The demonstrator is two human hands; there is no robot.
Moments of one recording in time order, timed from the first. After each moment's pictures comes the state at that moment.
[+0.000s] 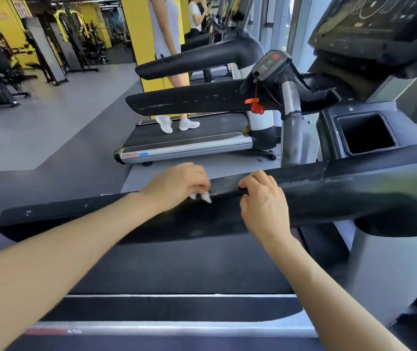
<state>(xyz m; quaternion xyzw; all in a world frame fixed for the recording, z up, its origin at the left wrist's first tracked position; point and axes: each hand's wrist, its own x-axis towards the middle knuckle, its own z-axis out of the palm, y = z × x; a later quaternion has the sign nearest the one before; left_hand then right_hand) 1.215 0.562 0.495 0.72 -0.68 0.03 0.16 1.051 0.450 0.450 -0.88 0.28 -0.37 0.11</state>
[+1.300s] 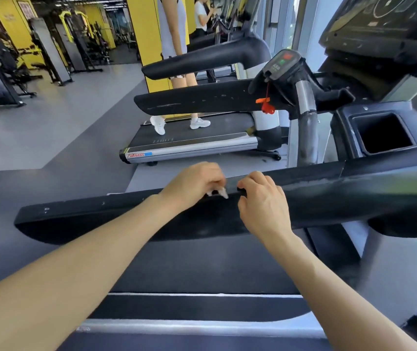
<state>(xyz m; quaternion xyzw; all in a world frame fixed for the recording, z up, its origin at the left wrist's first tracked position) 1.221 0.565 0.488 0.71 -0.67 0.03 0.21 1.064 0.476 0.460 -0.91 0.29 -0.29 0.10</state>
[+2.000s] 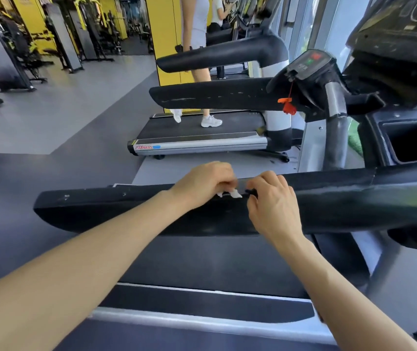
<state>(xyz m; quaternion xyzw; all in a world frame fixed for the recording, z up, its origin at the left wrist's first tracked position) 1.241 0.586 0.485 0.72 -0.65 0.00 0.23 1.090 0.494 0.455 -0.90 0.25 -0.35 0.09</state>
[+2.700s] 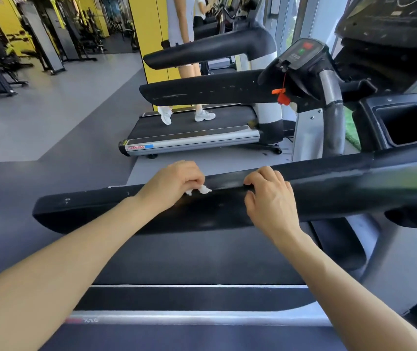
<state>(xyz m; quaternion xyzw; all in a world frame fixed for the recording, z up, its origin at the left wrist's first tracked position) 1.275 0.642 0.474 0.73 -0.64 0.04 0.23 1.095 0.513 0.448 -0.89 0.27 -0.35 0.09</state>
